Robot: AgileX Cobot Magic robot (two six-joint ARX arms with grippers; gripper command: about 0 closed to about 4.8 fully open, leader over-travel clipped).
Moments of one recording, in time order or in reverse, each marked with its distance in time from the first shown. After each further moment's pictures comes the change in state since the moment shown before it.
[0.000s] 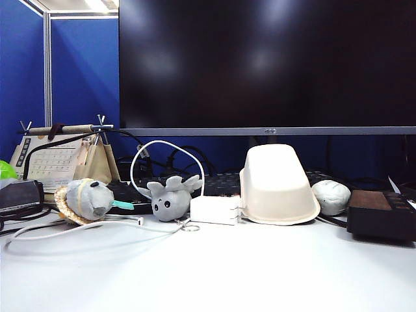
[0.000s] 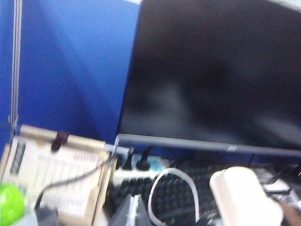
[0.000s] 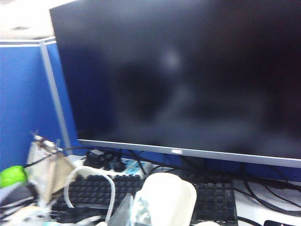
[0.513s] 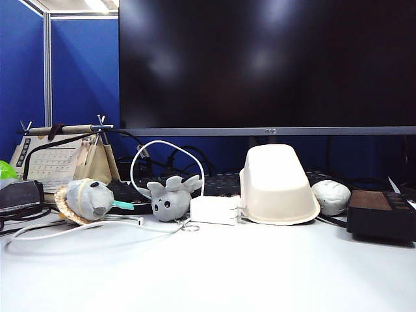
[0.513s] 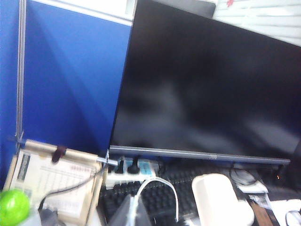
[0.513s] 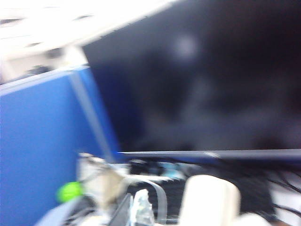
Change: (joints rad) left arm 0.000 0.142 0.452 -0.401 0.000 0.000; right arm 0.000 0.044 0.395 -0.373 -0.048 0.170
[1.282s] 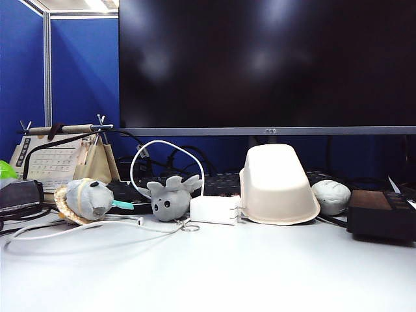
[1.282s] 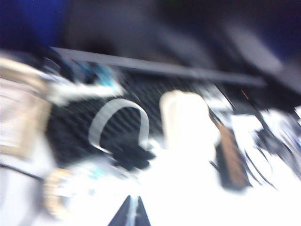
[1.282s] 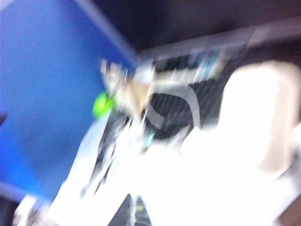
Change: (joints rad) left arm -0.056 0.622 0.115 0.015 0.258 0.023; right arm 0.094 0.631 0.068 -0.007 -0.219 0.016
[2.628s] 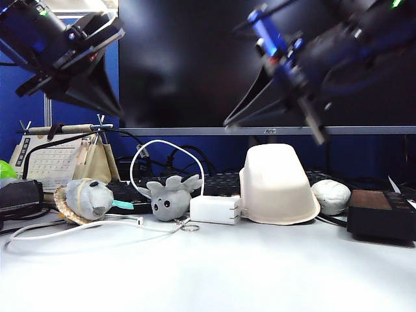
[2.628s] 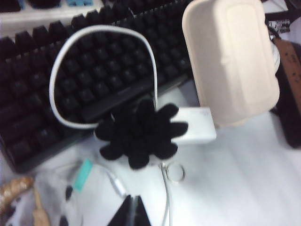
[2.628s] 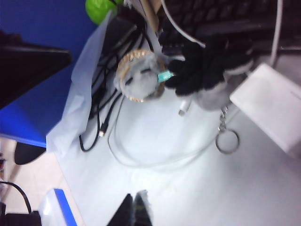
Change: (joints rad) left arm -0.362 0.527 0.000 0.273 -0.327 0.110; right arm 0.409 0.754 0.000 0.531 0.053 0.076
